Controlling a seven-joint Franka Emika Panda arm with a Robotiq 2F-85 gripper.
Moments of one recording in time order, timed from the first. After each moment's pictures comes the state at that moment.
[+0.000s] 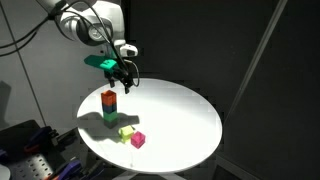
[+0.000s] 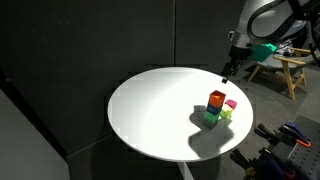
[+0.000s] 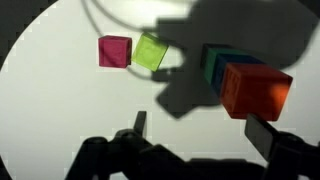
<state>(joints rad) -0.01 -0.11 -0.06 -2.56 -0.03 2.54 -0.14</state>
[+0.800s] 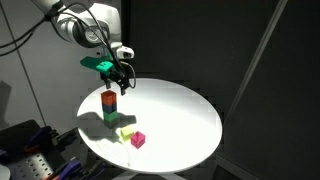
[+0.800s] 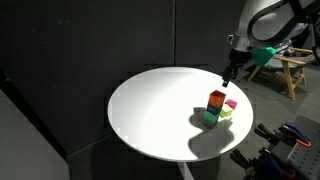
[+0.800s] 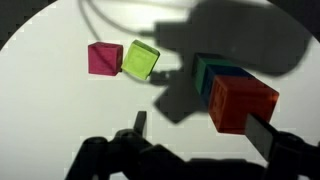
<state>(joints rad) 0.00 -0.11 -0.05 -2.59 -0.01 2.54 -0.16</state>
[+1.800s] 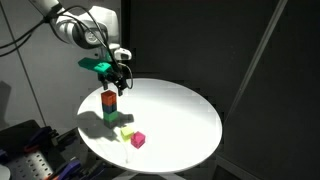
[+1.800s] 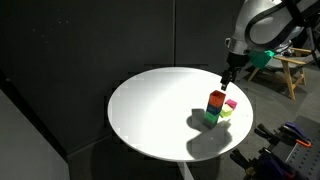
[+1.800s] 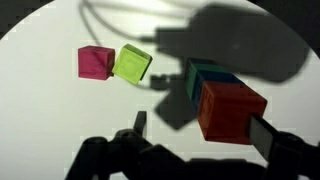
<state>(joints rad) 0.00 -0.09 -0.01 -2.59 -0.01 2.53 -0.14</state>
